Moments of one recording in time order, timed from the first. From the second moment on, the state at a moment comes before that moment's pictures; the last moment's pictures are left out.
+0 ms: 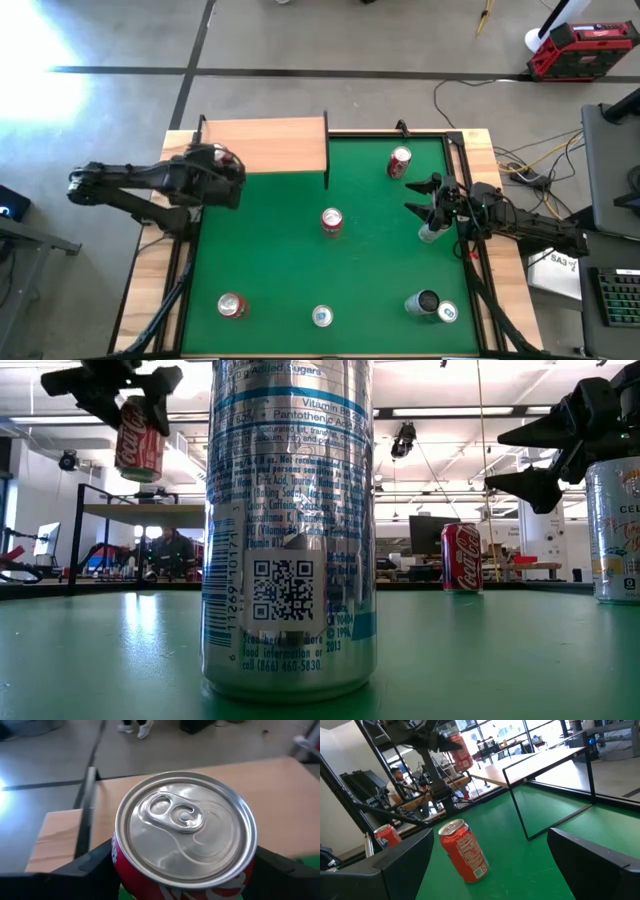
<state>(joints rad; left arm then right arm) -0.05 1.10 1.15 -1.52 -1.00 -1.46 -0.27 0.04 0.01 0.03 -0.08 0.39</state>
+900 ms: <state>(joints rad) 0.43 1.29 1.14 -1.16 -1.17 -1.26 -0.27 0.04 0.01 0.03 -0.08 0.39</state>
